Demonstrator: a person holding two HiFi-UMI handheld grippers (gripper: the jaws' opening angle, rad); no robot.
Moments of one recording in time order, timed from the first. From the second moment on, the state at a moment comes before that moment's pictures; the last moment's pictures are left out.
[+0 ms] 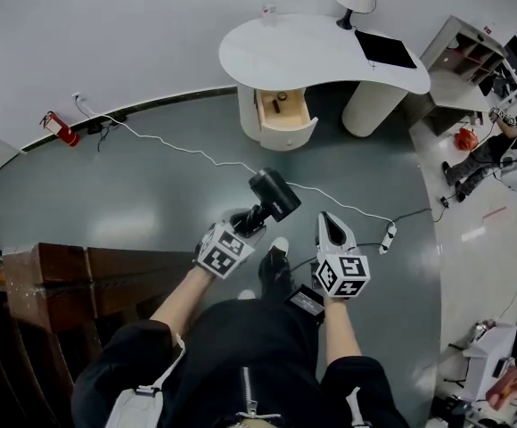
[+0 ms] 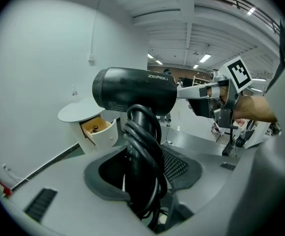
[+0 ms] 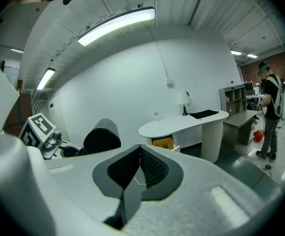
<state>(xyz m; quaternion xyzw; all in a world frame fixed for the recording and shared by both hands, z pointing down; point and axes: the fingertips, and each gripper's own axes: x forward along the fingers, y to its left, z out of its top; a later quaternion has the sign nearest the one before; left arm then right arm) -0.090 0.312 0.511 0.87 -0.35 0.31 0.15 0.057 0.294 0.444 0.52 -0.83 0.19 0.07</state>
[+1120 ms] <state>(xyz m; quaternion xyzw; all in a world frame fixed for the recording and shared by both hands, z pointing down) -0.039 0.141 0.512 0.83 -0.40 0.34 0.17 0.095 0.093 0.448 0.45 -0.87 0.21 0.06</state>
